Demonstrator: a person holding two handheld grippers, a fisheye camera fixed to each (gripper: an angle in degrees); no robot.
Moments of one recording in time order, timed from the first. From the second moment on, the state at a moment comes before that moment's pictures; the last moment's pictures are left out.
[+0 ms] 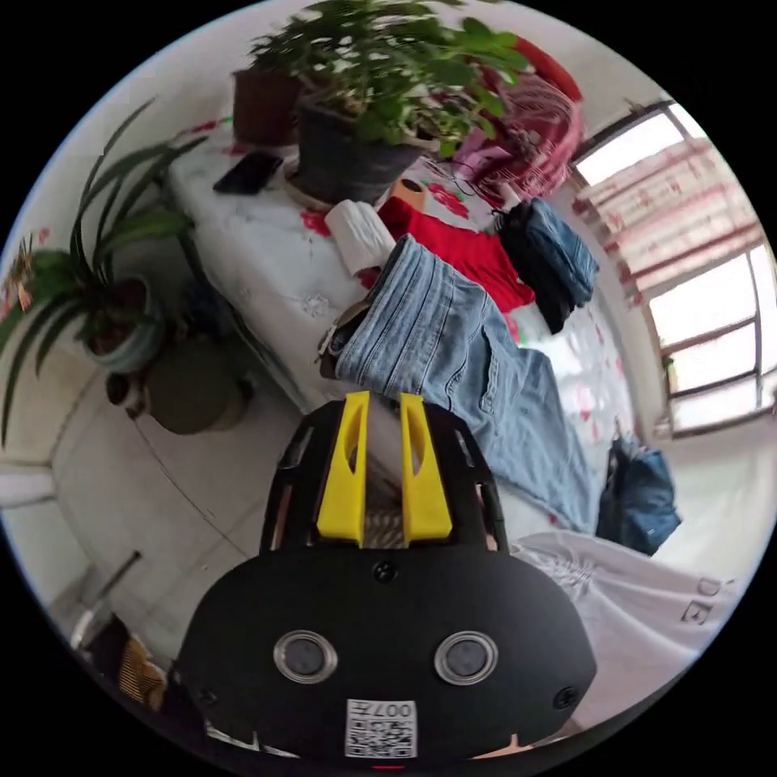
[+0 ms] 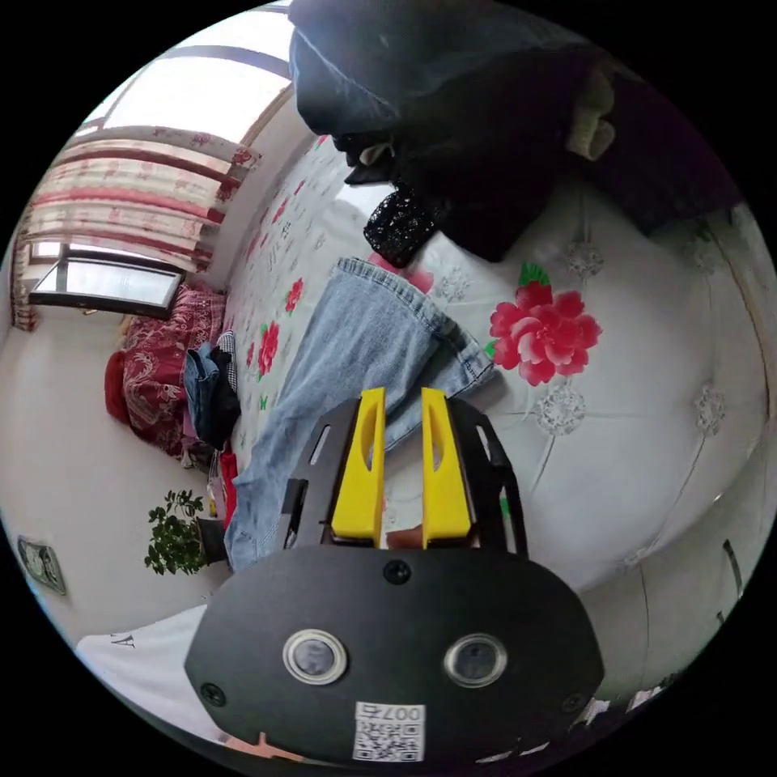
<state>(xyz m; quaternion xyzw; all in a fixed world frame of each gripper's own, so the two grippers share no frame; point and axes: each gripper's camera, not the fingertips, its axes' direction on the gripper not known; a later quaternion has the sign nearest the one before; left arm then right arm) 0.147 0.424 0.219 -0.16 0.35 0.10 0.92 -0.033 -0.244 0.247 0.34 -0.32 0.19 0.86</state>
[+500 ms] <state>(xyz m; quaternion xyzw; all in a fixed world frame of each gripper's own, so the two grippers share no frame) 0.162 0.332 0.212 -0.17 0.39 0.13 0.90 -0.028 -0.275 0.233 0.30 -0.30 0.20 0.88</state>
